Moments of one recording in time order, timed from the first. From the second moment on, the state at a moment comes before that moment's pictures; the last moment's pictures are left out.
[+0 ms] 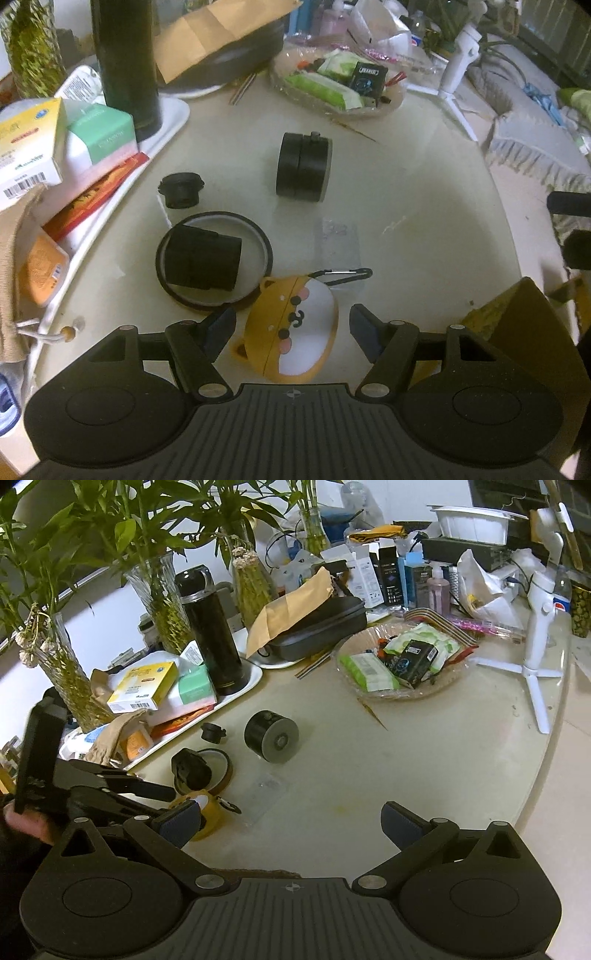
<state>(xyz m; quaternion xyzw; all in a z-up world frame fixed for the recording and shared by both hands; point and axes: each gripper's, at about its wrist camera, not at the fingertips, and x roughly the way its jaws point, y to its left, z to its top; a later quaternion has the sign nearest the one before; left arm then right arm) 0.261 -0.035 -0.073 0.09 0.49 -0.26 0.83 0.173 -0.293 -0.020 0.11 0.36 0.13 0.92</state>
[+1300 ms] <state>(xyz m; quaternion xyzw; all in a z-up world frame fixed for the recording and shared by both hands) 0.198 -0.009 -0.021 0.01 0.43 -0.19 0.88 0.183 -0.285 -0.029 0.08 0.38 0.06 0.92</state>
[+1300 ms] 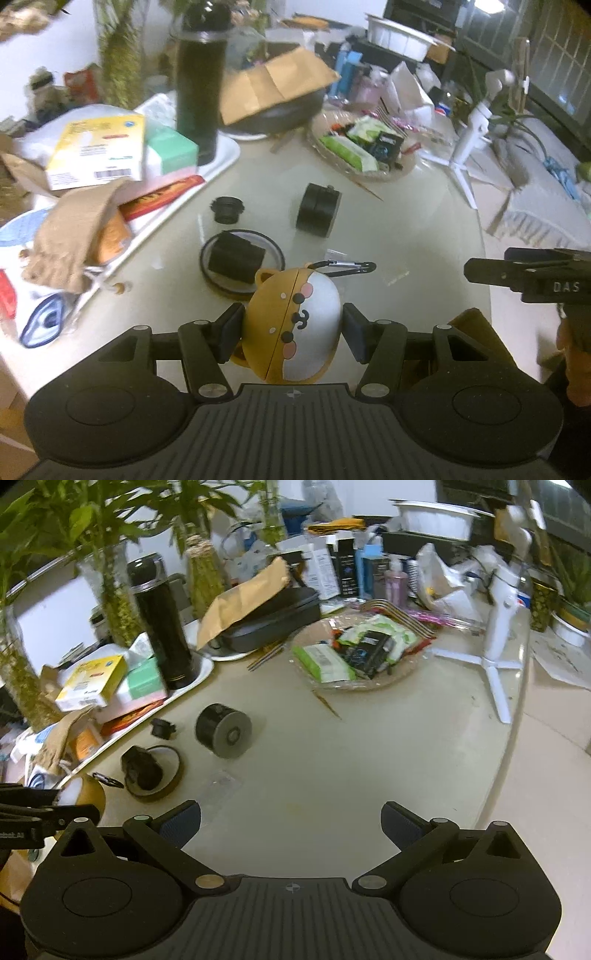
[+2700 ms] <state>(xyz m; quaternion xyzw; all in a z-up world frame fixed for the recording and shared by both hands) 0.128 0.025 -0.003 -0.05 0.34 -0.15 0.93 0.285 -0.185 -0.071 0.00 0.51 0.15 0.85</state>
